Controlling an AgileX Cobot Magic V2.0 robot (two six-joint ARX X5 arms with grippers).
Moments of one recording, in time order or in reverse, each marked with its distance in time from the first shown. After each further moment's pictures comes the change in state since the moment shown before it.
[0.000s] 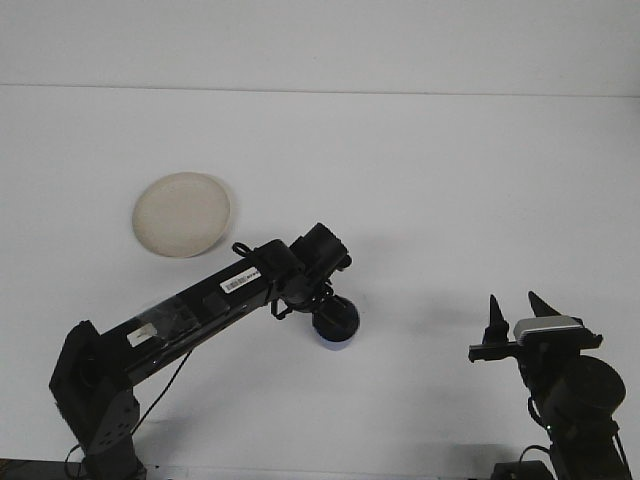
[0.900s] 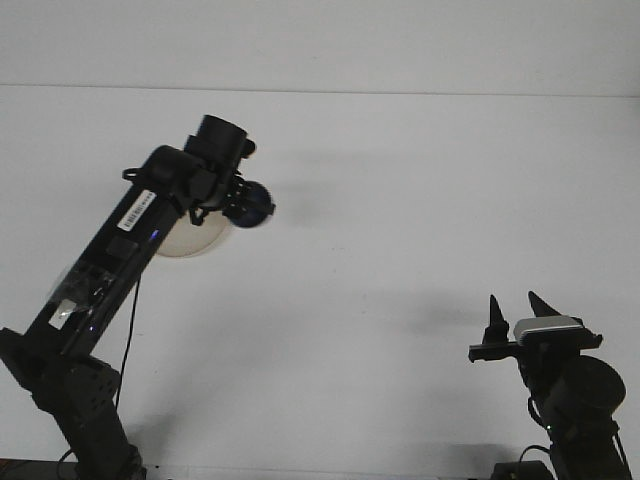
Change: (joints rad) left arm 0.440 0.005 0.444 -0.246 -0.216 0.108; right arm 0.000 0.000 0.000 0.000 0.000 0.000
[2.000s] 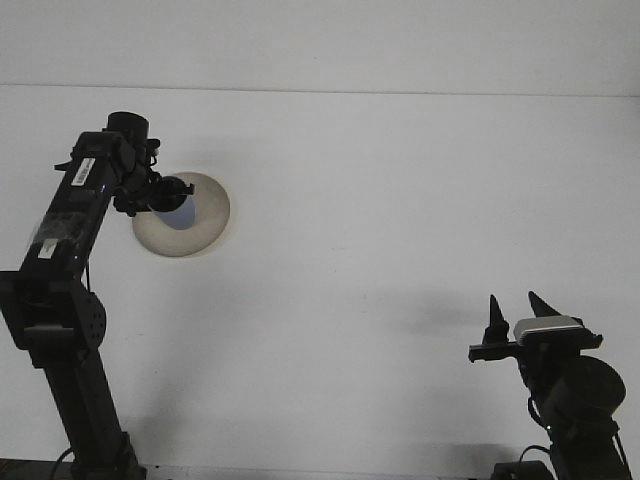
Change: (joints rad) left arm 0.393 0.243 -0.002 0.017 0.126 0.000; right arm 0.000 0.000 0.000 0.000 0.001 0.000
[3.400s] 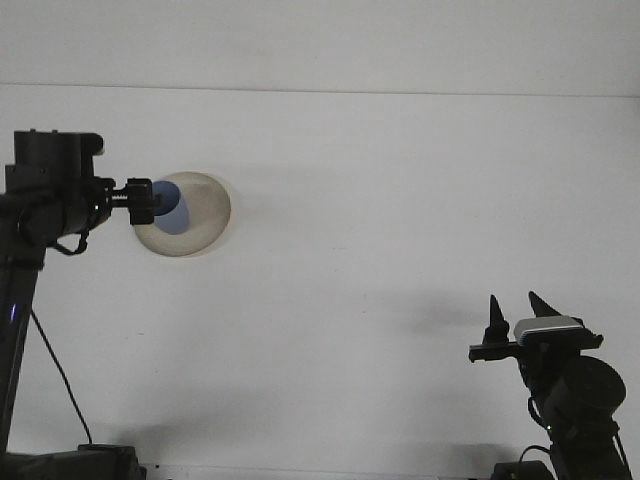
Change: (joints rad) left arm -0.066 -0.688 -0.209 -0.007 0.002 -0.034; right arm 0.000 0.000 0.000 0.000 0.000 0.000
